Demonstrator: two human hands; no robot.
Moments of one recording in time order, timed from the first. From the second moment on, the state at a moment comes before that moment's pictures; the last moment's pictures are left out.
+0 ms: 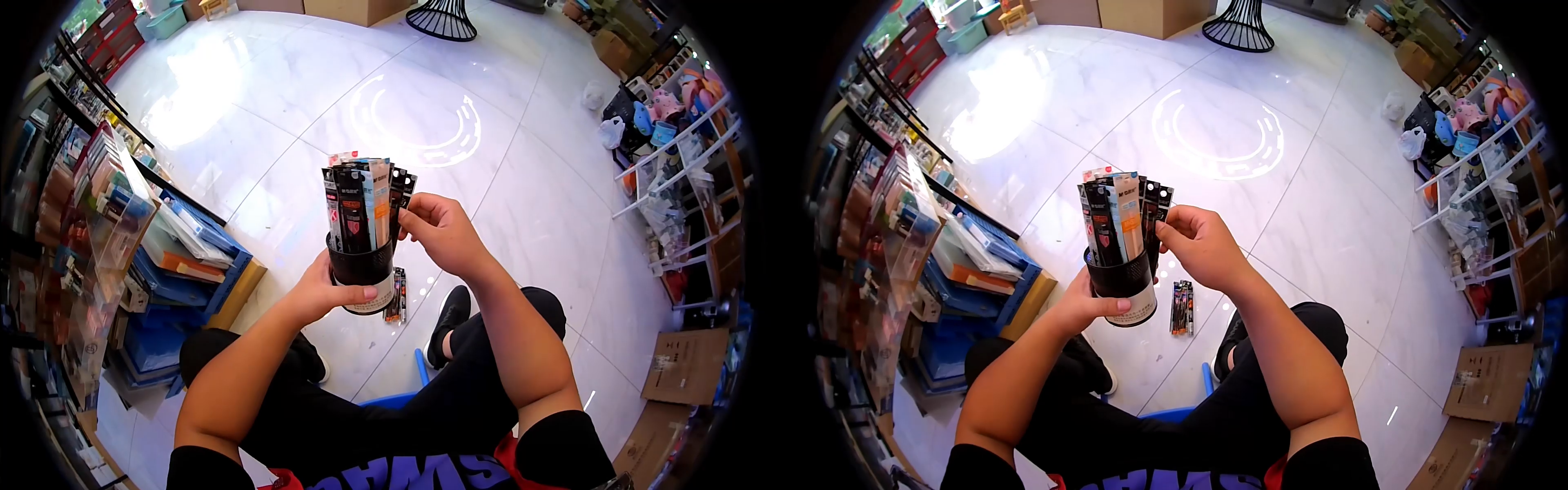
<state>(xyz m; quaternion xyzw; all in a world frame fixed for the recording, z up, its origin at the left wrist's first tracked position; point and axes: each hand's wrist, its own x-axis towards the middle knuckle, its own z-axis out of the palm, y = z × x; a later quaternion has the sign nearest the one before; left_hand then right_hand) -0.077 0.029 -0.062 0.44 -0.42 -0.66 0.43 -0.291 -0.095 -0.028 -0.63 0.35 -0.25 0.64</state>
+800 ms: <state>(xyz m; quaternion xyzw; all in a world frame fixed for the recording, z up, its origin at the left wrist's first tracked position) -0.084 0.030 -0.059 0.53 -0.41 -0.56 0.49 -0.291 -0.103 -0.031 -0.59 0.40 -0.45 0.54</state>
